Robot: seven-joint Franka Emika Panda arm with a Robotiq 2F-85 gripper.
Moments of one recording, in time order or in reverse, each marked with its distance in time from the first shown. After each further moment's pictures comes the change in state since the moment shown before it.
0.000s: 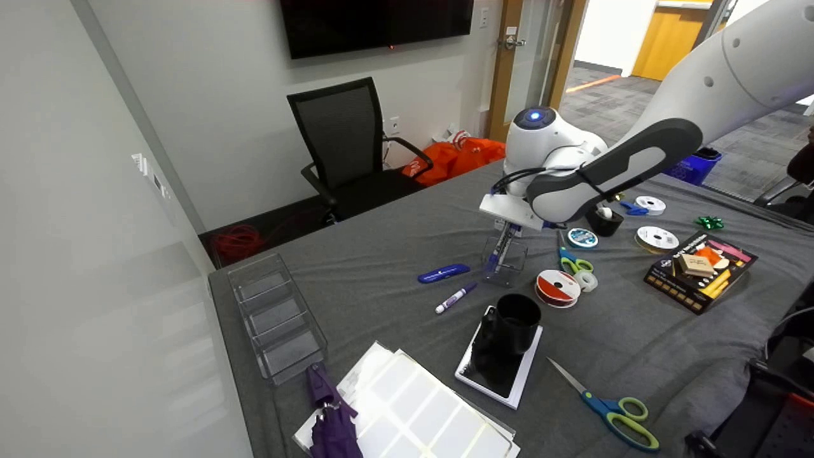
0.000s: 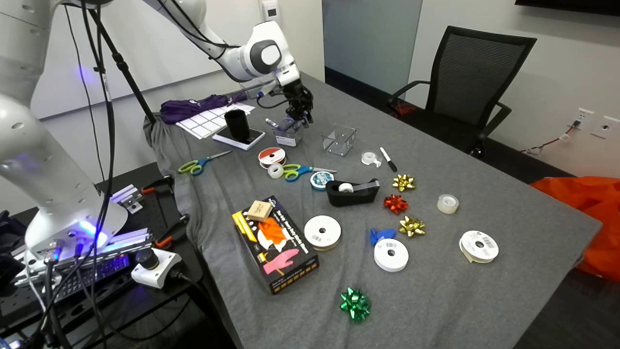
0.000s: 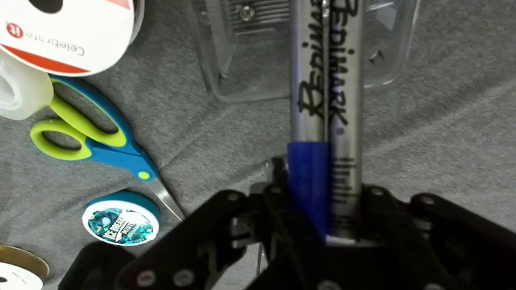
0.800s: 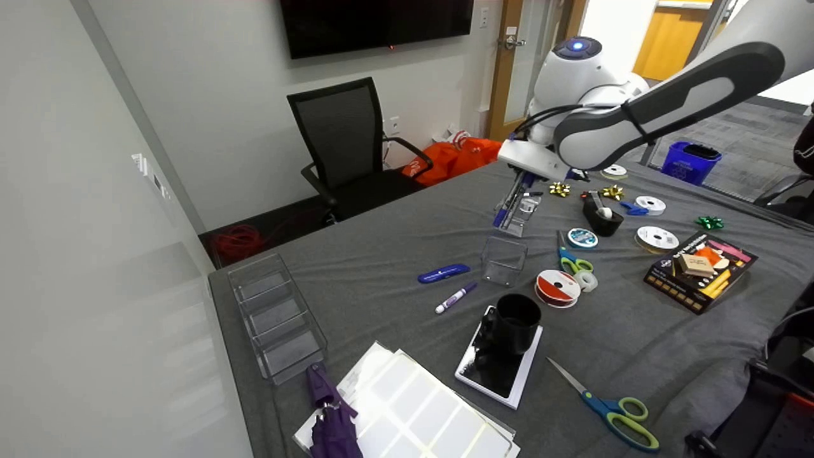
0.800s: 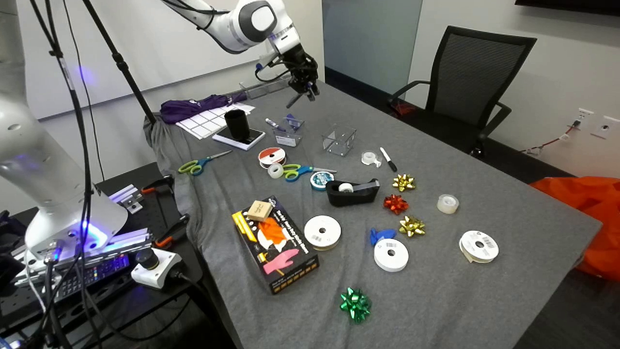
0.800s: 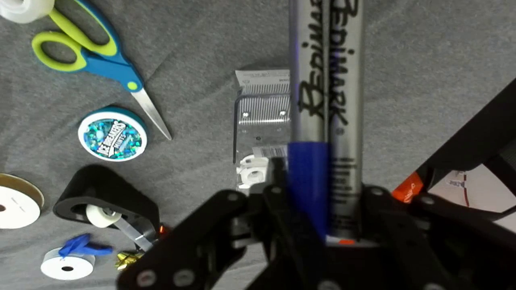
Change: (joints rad) arm -0.043 -0.216 -0.008 -0.069 -0.007 -0.003 -0.071
